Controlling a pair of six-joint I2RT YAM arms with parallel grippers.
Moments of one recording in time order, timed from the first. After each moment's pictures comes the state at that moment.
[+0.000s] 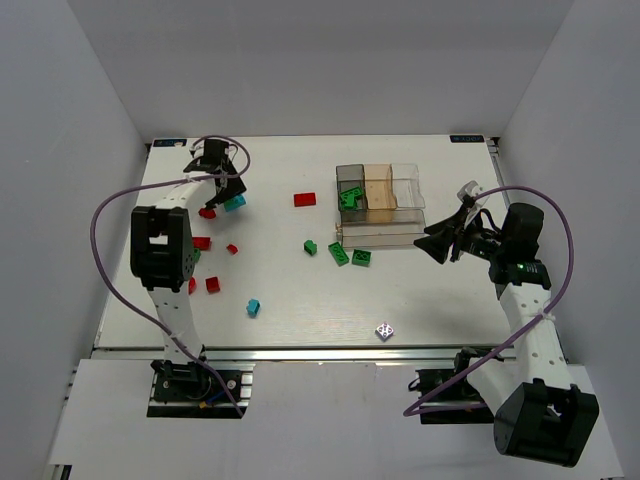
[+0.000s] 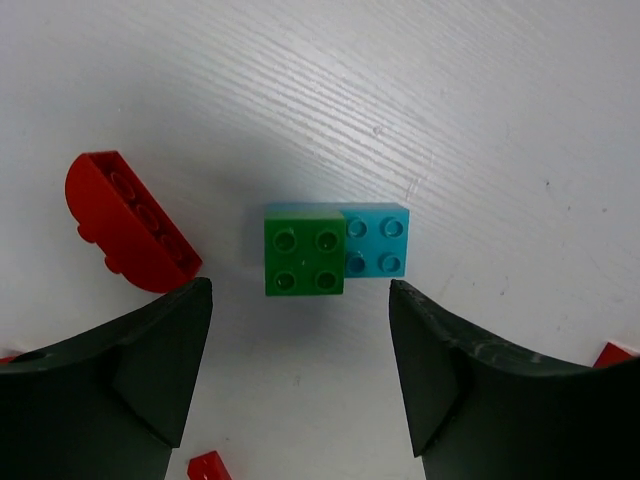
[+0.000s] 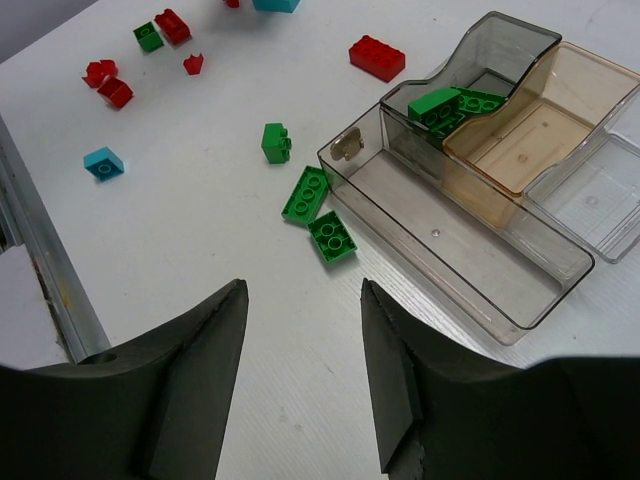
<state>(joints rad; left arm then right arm) -0.09 2.03 1.55 -0.46 -0.26 -0.54 -0.13 0.93 0.72 -0.22 -1.07 -0.22</state>
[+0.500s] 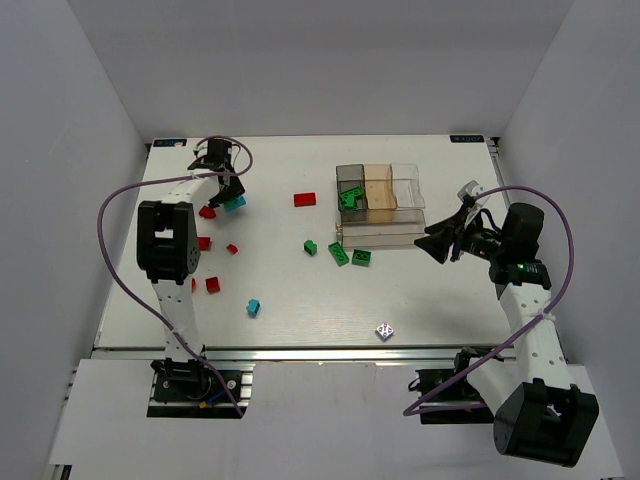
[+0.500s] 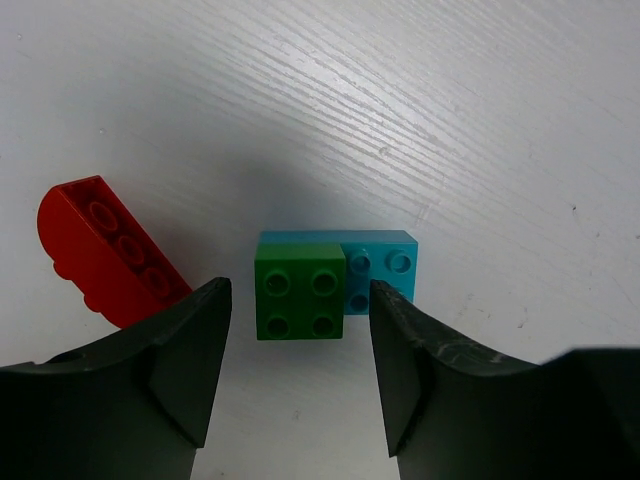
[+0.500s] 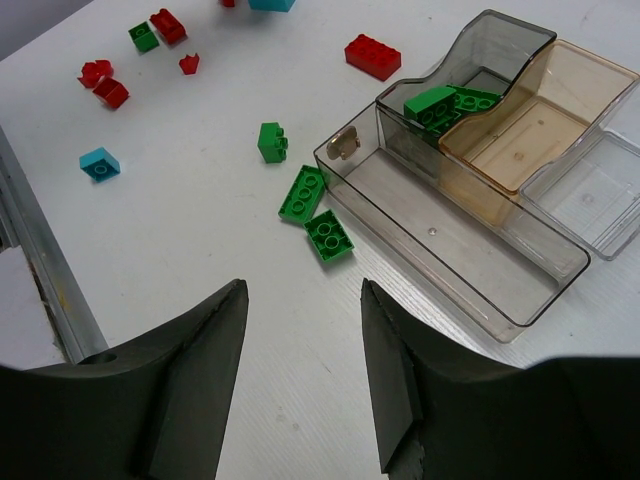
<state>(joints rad) -0.09 2.12 1.63 -0.48 -0.29 -0.52 -0.13 0.93 0.72 -0.22 -1.06 -0.22</state>
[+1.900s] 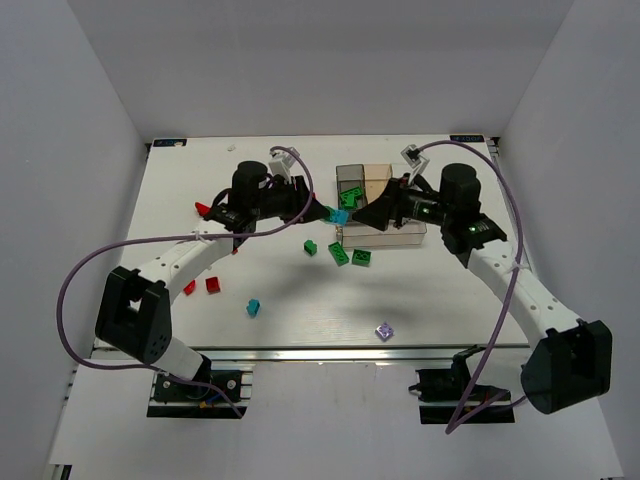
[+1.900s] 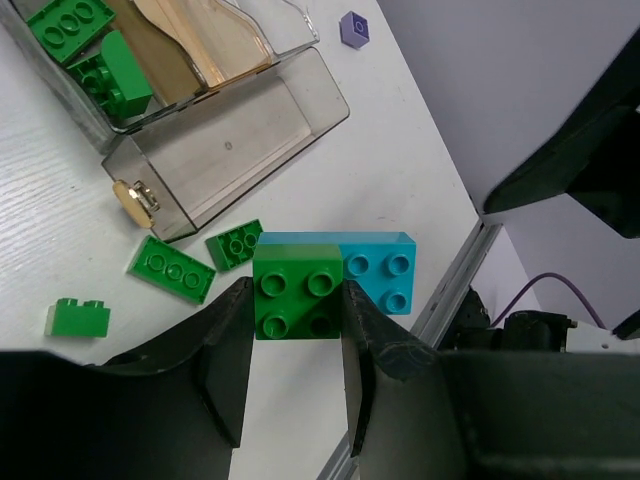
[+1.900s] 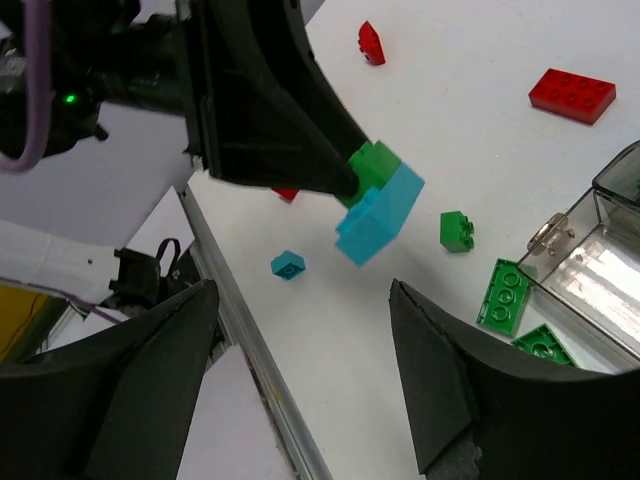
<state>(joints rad) -0.45 1.50 1.09 0.03 0.56 -0.53 0.34 1.20 0.97 -0.01 -0.80 0.46</state>
